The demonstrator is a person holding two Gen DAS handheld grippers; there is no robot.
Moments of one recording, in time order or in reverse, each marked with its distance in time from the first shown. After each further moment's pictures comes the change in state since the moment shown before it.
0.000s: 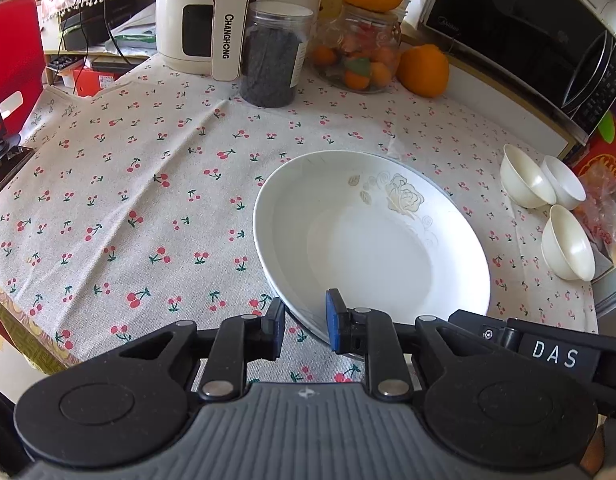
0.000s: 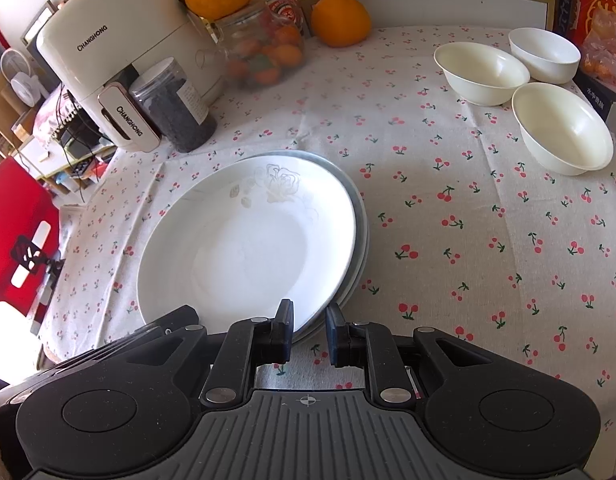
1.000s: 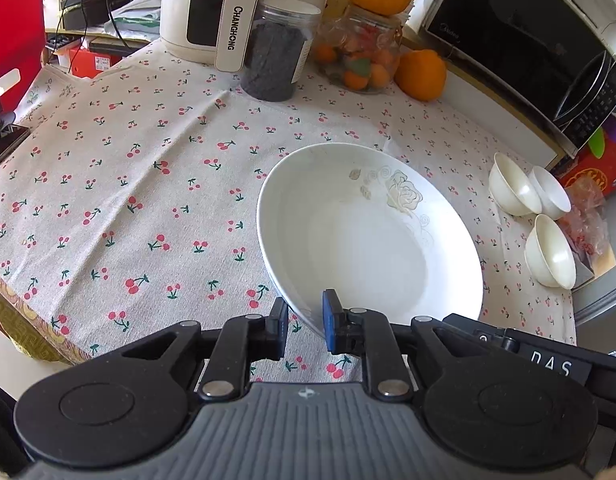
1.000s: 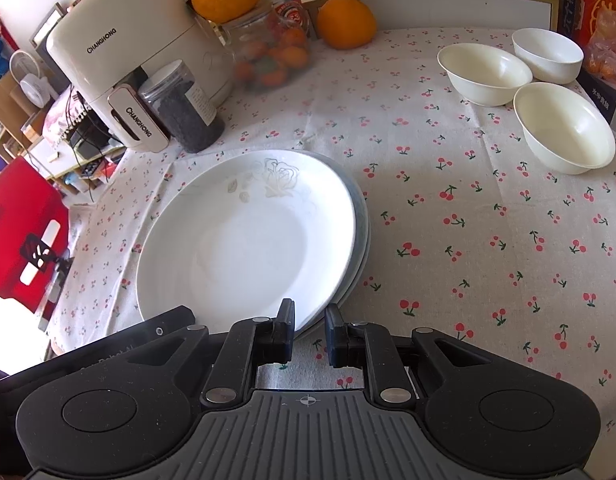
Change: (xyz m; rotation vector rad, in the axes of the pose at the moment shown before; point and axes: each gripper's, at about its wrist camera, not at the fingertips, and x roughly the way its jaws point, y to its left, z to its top) left arm -0.004 0.011 -0.001 -0.057 0.024 -0.062; right arm -0.007 -0.006 -0.003 -0.007 -0.009 0.036
